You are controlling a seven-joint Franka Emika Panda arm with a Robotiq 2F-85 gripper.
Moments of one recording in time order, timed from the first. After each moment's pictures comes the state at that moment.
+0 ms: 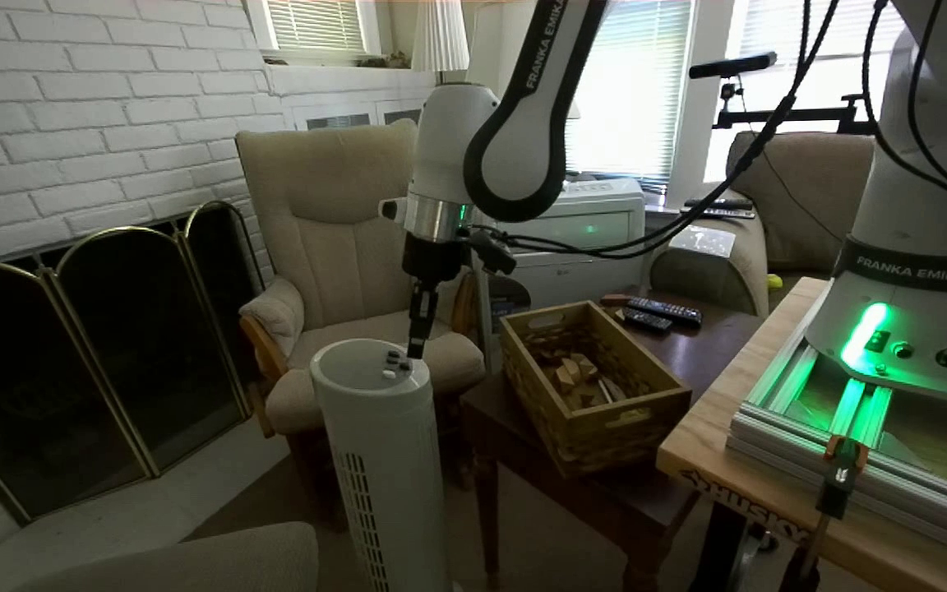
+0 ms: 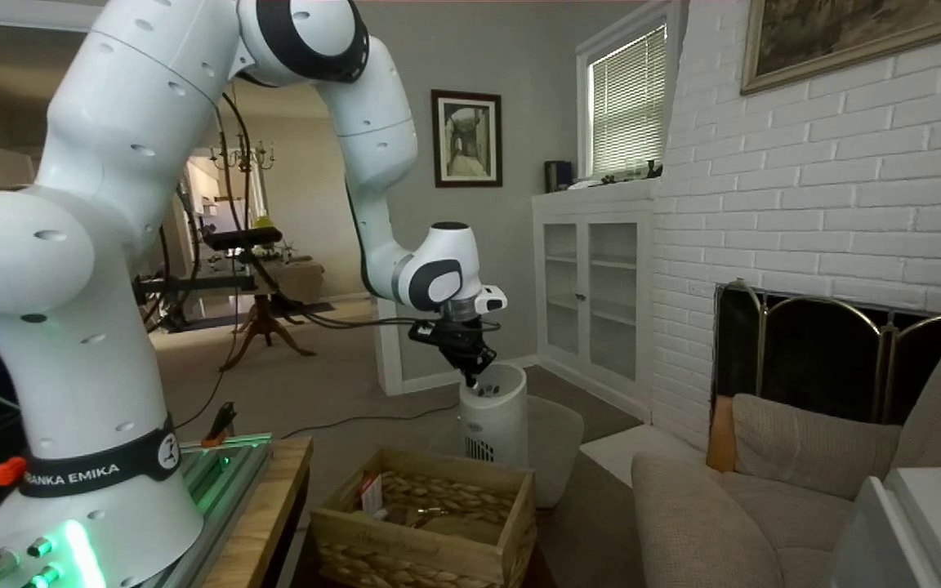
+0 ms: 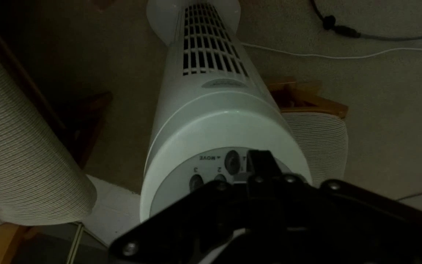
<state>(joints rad) 0.34 0.52 0.32 -2.27 -0.05 3.03 -0.23</state>
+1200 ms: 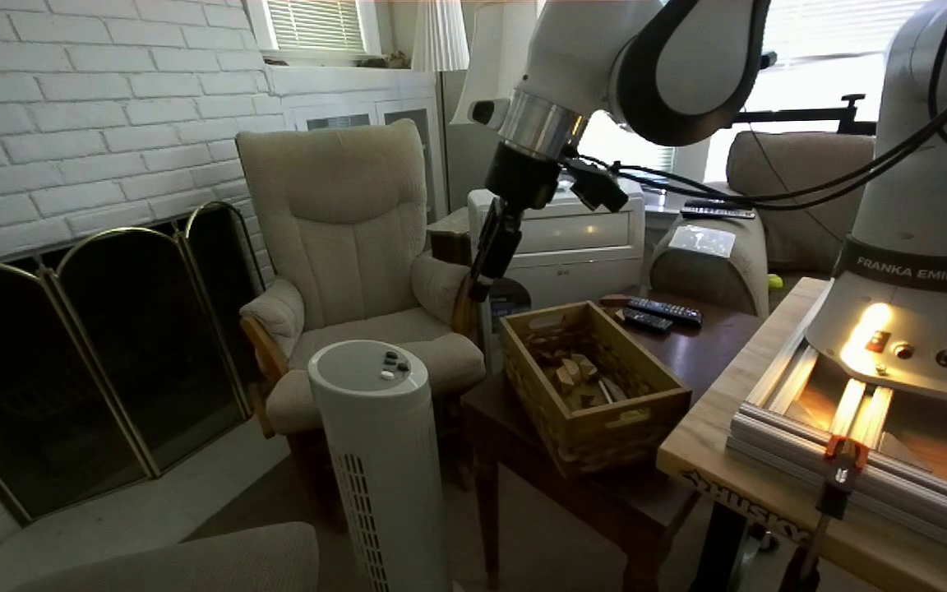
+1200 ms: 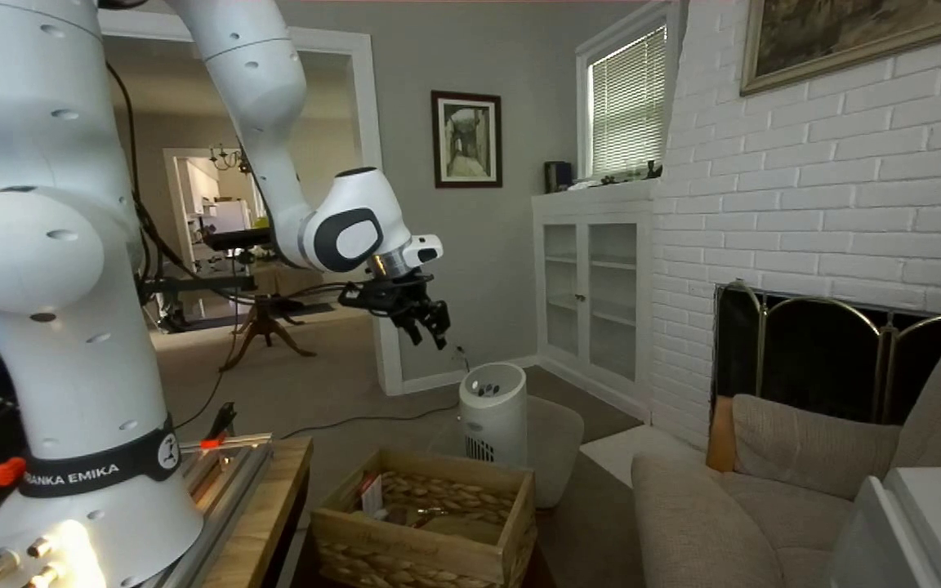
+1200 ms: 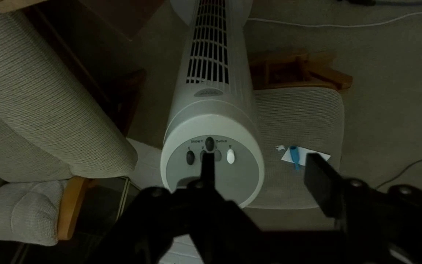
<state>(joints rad) 0.39 0.02 0.38 -2.75 0.09 3.20 -0.12</state>
